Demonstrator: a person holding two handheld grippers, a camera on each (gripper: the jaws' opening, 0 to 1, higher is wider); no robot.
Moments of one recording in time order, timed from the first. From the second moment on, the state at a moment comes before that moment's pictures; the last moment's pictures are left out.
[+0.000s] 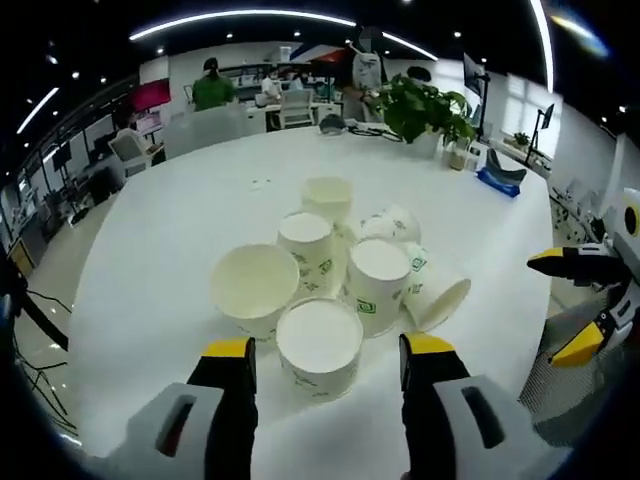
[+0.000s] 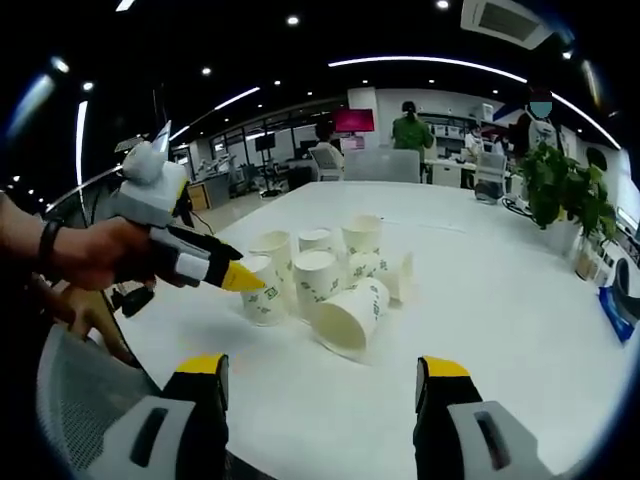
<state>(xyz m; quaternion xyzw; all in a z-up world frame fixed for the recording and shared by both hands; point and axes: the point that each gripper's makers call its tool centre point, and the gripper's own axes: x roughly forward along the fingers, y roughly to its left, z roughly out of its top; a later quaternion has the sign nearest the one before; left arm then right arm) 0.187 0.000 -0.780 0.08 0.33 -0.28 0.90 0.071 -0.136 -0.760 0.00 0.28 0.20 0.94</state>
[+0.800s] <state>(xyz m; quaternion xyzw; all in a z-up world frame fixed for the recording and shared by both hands) 0.170 0.019 -0.771 0.06 0.33 -0.28 0.90 0.062 -0.107 -0.769 -0.01 0.30 0.26 0.92</state>
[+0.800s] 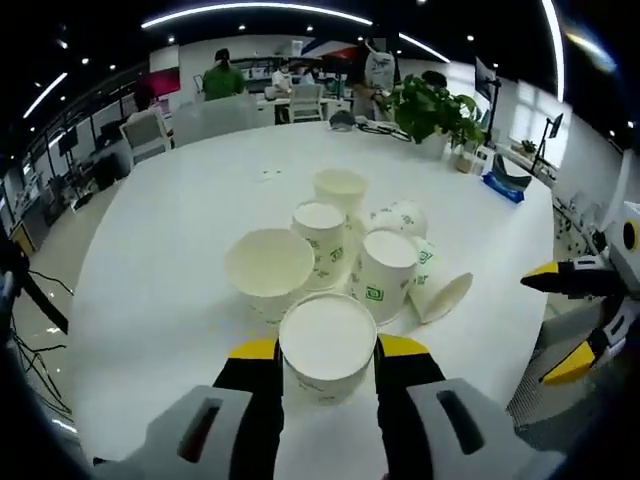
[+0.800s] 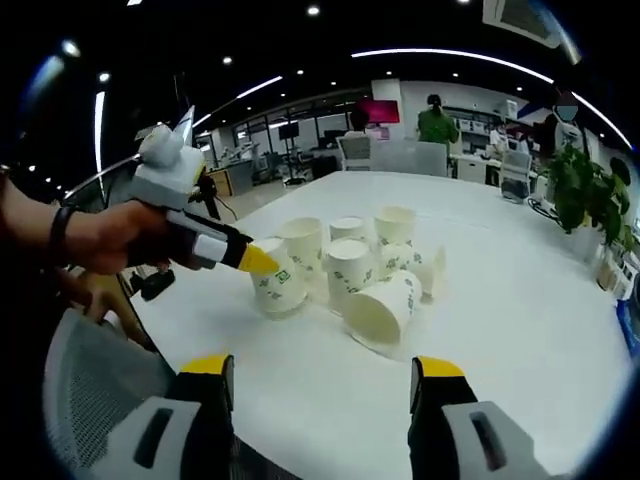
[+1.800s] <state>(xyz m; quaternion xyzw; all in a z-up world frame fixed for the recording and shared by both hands) 0.120 0.006 -0.724 -0.04 0.28 -0.35 0.89 0.087 -0.006 -0.776 0.07 0.30 0.41 0.86</state>
